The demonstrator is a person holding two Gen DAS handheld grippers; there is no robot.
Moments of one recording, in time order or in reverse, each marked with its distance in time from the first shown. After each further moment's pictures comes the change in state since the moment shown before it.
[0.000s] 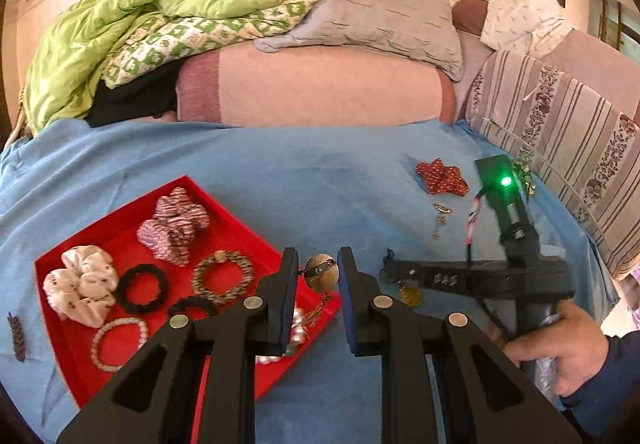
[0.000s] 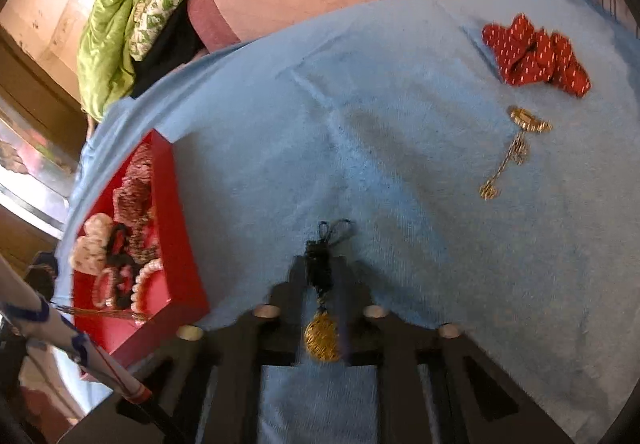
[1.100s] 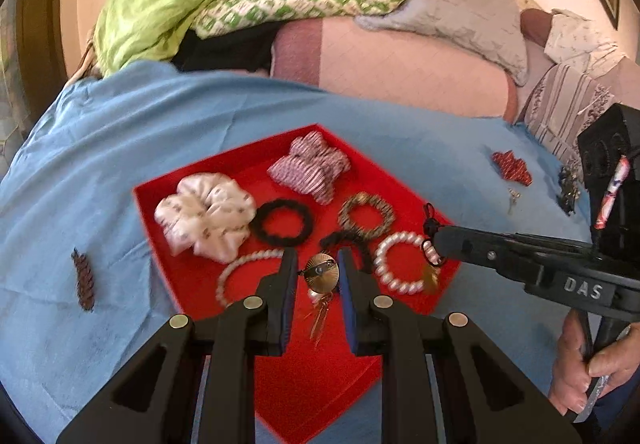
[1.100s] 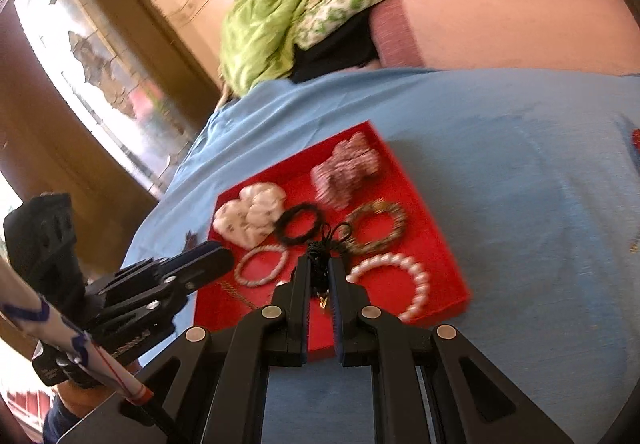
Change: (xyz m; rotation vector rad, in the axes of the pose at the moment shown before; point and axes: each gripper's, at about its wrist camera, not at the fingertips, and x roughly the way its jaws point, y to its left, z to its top) left arm -0.040 0.109 -0.047 -0.138 0.091 0.144; right arm -0.014 0.153 -0.043 -0.291 -0.068 0.326
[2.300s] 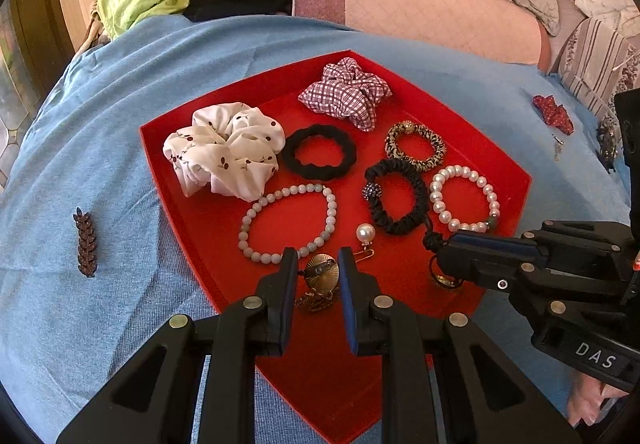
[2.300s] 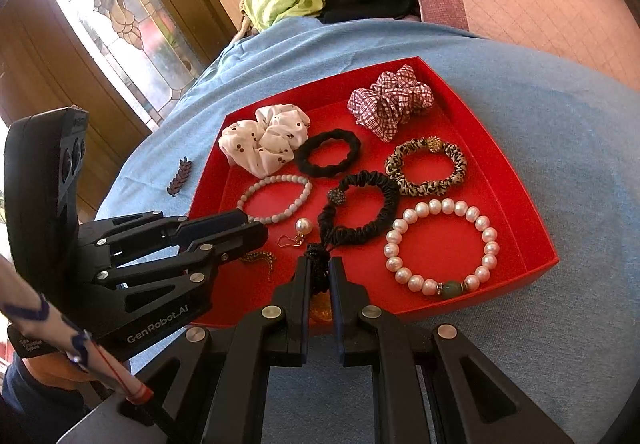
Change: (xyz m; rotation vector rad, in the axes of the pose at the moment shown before) left arm 0.036 0.009 -0.021 0.038 0.173 0.109; right arm 0.046 0.021 -0.028 -0.125 0.136 -0.045
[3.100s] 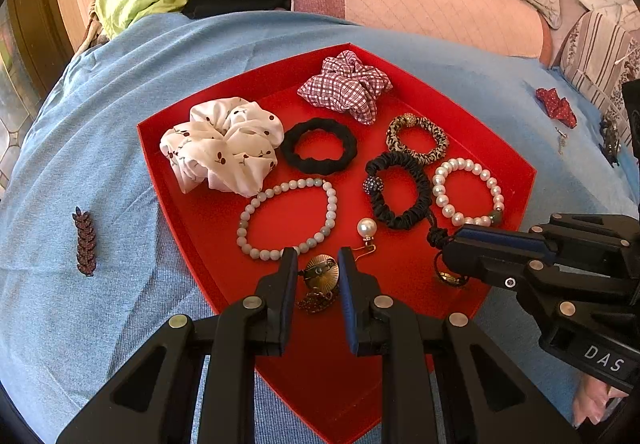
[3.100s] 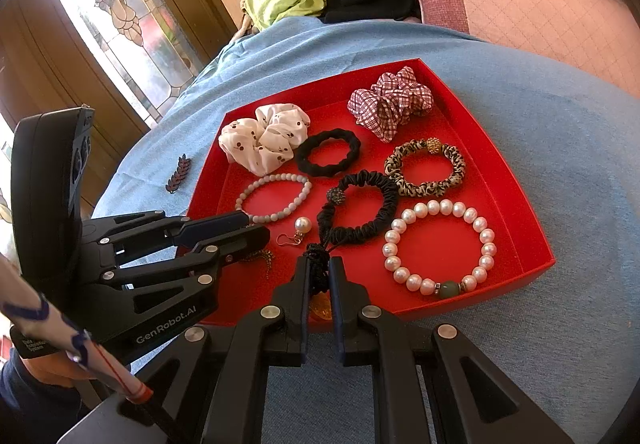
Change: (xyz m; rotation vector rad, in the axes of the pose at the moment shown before) left arm 0.004 -0.002 -0.001 0.010 0.011 0.011; right arm -0.001 0.002 0.000 -0.013 0.003 -0.012
